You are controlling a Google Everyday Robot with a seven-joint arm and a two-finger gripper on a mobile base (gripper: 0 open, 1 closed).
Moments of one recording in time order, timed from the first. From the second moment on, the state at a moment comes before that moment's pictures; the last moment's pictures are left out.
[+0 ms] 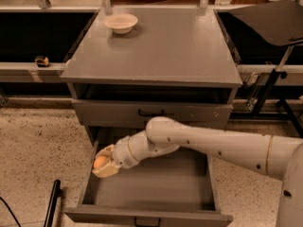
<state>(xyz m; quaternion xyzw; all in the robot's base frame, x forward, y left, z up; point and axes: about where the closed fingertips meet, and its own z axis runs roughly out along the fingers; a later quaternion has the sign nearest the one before) 0.478 0.179 0.602 -0.59 0.63 0.41 0.29</state>
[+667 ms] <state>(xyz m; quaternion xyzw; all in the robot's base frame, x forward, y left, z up) 0.500 0.164 0.569 -0.56 0.63 0.38 0.39</state>
